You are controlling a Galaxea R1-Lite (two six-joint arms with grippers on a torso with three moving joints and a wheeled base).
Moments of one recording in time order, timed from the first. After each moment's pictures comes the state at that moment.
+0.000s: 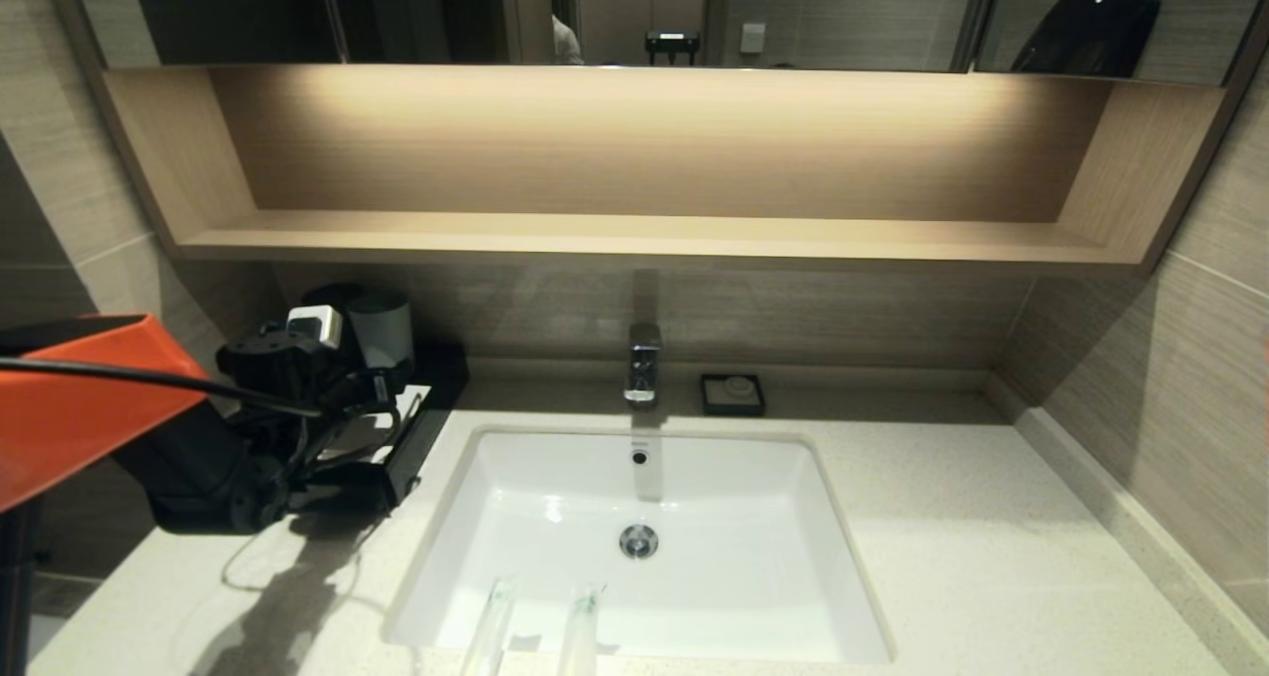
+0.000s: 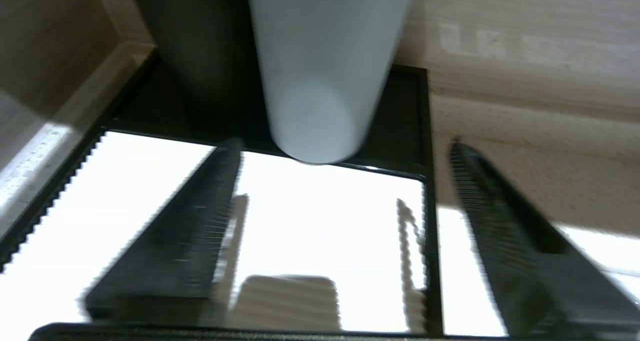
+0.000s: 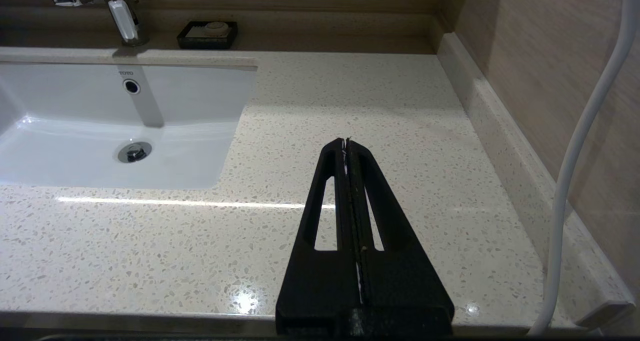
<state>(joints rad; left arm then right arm) 0.02 2.24 -0.89 -1.17 0.04 -0.03 0.00 0.00 0.00 0.01 -0.01 -0.01</state>
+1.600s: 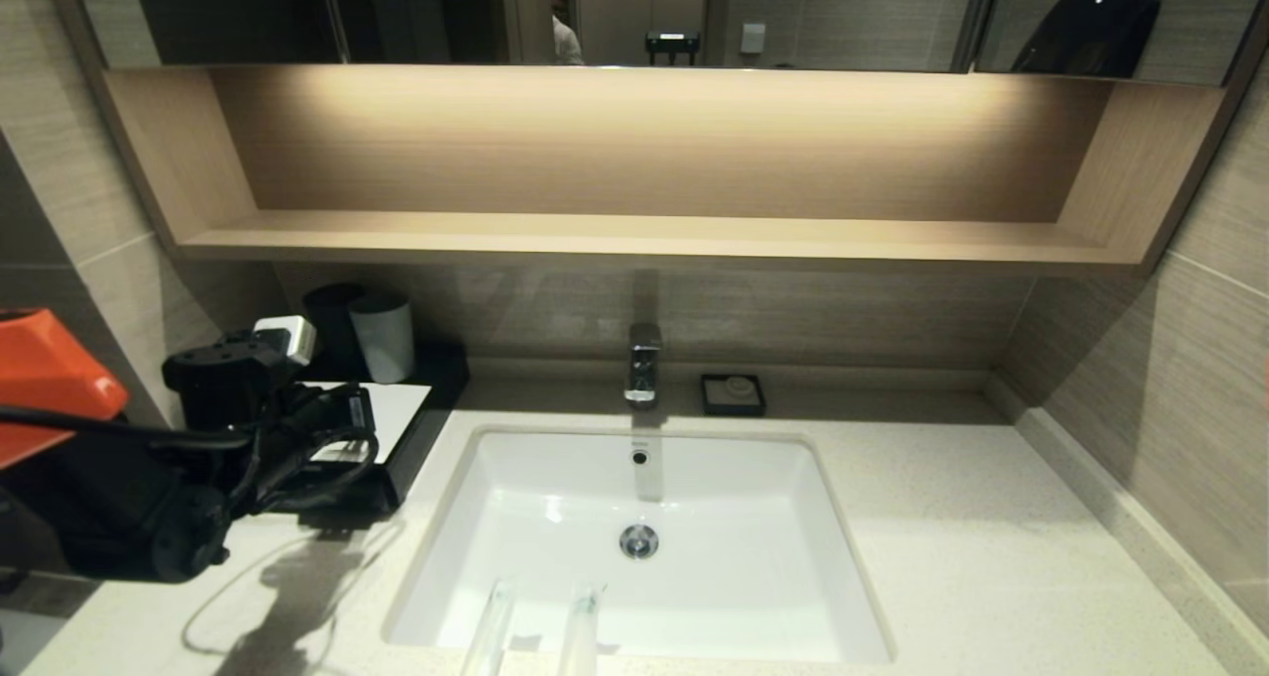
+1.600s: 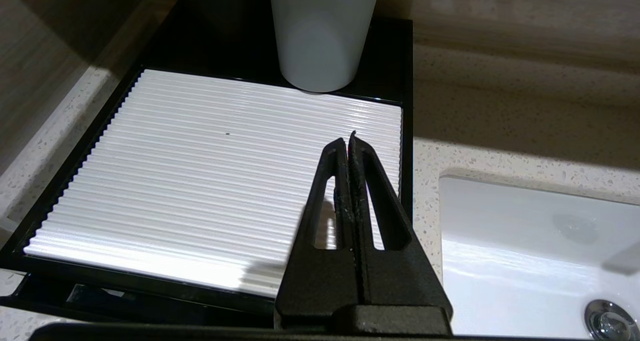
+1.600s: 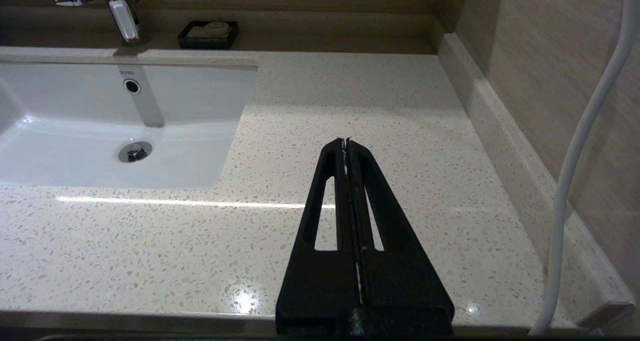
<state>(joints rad) 0.01 2.03 -0.64 -1.13 0.05 -0.04 0.00 0.00 0.00 0.01 -0.01 -0.01</state>
